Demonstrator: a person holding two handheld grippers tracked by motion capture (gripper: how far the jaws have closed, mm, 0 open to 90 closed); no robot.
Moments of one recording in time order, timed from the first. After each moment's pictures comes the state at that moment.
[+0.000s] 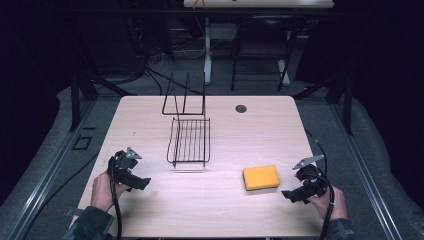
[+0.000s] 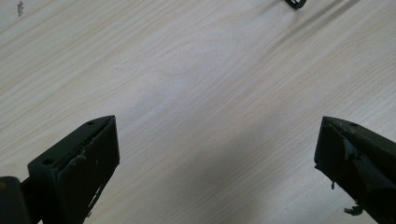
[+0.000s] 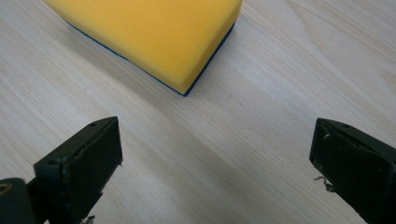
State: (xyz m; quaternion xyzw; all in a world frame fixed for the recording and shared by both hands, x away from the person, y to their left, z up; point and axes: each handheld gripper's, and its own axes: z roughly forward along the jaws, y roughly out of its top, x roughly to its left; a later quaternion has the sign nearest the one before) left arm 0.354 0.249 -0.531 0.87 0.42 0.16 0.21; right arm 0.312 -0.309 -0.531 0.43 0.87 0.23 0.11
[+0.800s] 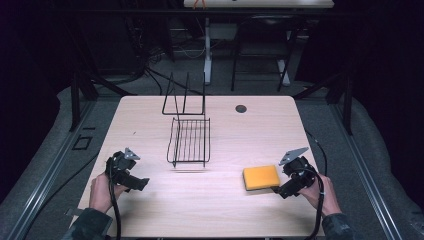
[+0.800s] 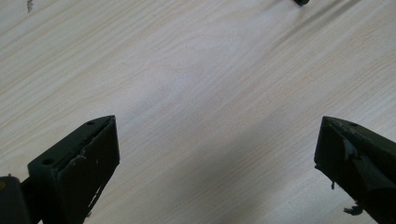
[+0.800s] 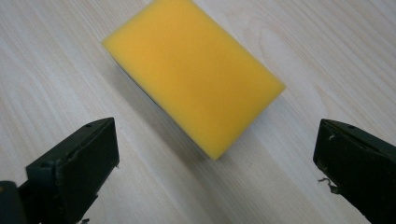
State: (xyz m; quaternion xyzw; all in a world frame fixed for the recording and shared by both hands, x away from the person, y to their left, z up) left arm 0.350 0.251 -0.530 0.87 0.42 0.16 0.20; right arm 0.330 -0.274 -0.512 0.33 0.91 0.24 0.11
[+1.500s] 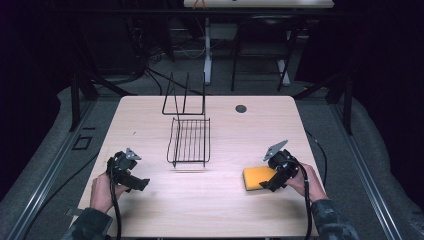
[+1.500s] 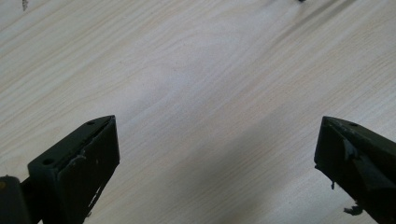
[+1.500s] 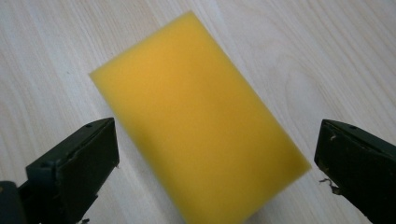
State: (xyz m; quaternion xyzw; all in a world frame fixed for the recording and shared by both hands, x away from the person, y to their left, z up) left arm 0.351 0.250 -0.532 0.87 0.42 0.16 0.20; right arm 0.368 -0.244 -0.530 0.26 0.93 0.23 0.08
